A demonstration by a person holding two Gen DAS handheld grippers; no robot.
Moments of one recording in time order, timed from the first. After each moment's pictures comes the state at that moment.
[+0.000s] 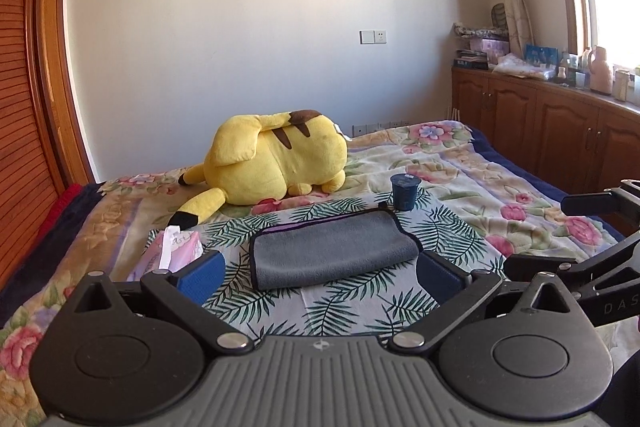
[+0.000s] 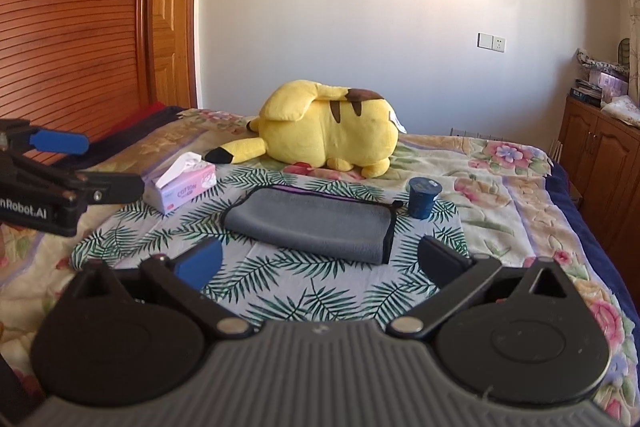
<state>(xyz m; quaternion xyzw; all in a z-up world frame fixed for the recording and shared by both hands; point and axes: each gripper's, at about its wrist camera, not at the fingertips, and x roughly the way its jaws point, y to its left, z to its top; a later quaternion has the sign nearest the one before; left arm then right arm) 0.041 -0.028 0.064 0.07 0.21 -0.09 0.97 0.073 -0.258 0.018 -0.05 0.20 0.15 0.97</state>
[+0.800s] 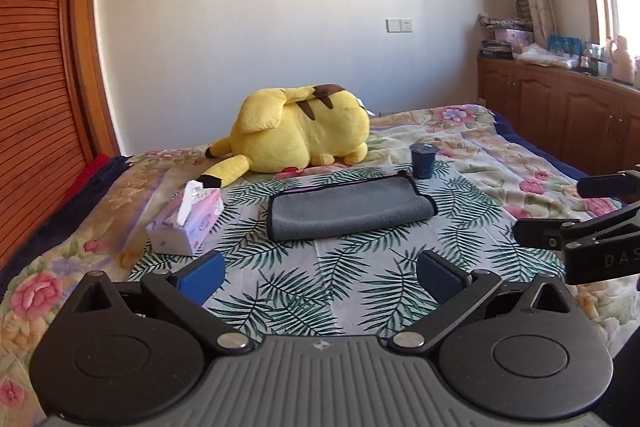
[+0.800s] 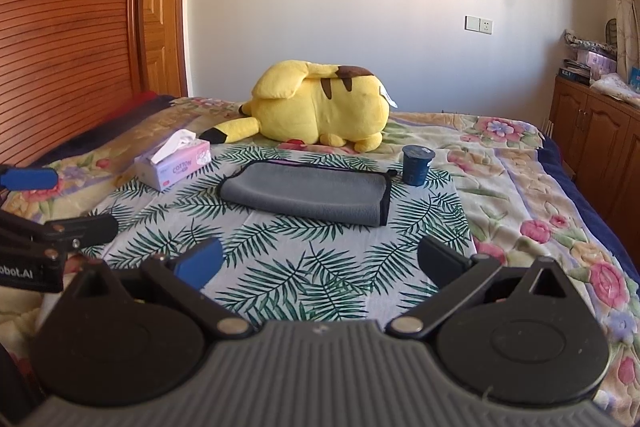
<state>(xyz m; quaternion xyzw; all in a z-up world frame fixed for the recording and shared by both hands) -0.002 -0.030 0.011 0.07 0.21 -0.04 0.97 0.051 -0.261 -0.018 -0.03 0.21 0.13 0.97</state>
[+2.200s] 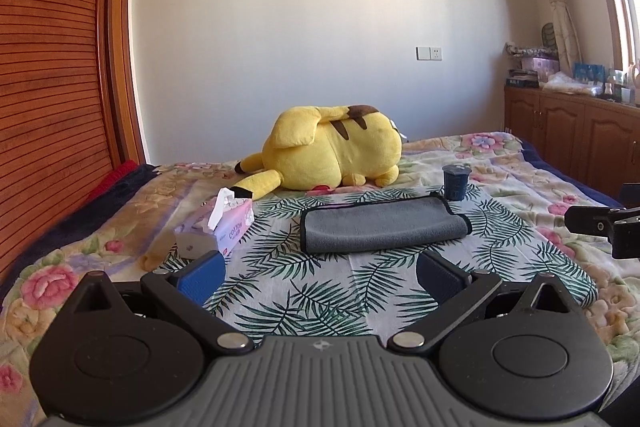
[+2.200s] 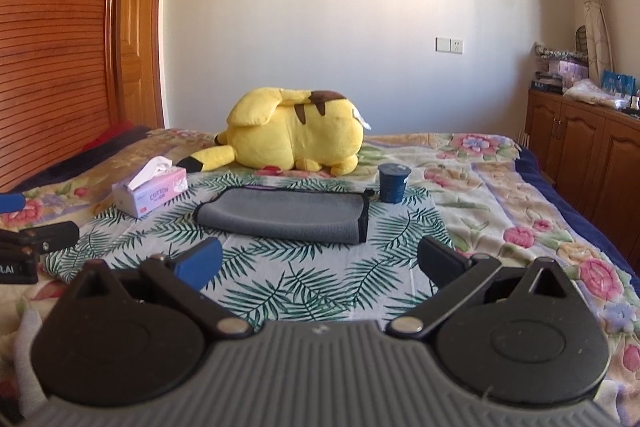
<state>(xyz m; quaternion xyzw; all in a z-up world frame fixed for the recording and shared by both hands) -0.008 -0.005 -0.011 0.05 0.16 0.00 0.99 0.046 -0.269 -0.034 -0.01 0.16 0.09 0.98</state>
